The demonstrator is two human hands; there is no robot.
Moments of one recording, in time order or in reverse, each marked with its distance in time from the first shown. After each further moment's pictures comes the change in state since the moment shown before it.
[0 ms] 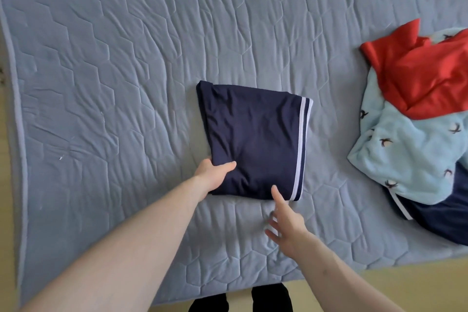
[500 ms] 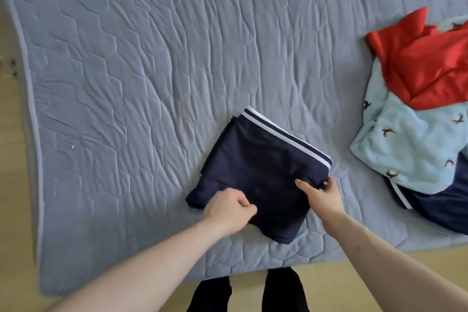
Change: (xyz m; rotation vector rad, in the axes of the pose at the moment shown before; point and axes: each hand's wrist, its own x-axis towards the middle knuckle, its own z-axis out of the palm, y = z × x) left_hand -0.073 -0.064 0.038 0.649 -0.019 0.220; right_hand 0.008 -0.034 -0.060 -0.172 0.115 -0.492
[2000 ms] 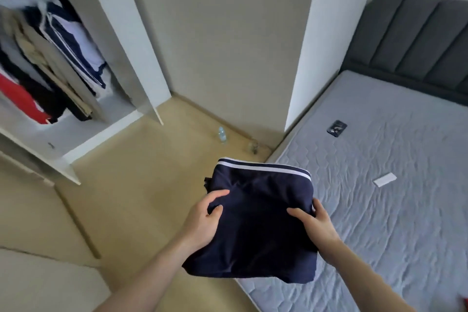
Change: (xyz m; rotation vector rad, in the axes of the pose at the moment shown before) left_hand -0.623 -0.255 -0.210 -0.922 1.021 0.103; right_hand -0.641 -0.152 0.100 -0.460 -0.875 -0.685
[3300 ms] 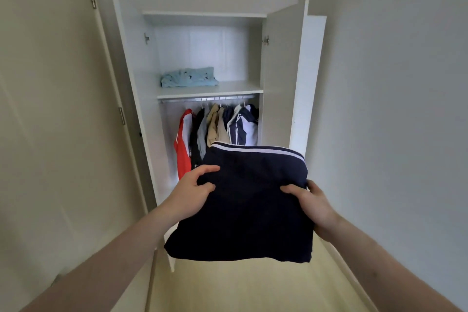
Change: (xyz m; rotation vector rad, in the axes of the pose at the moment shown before) left_hand 0.244 -0.015 -0.669 -0.057 0.751 0.054; right_hand 0.229 -0.451 0.678 -0.170 -0.678 -0.425
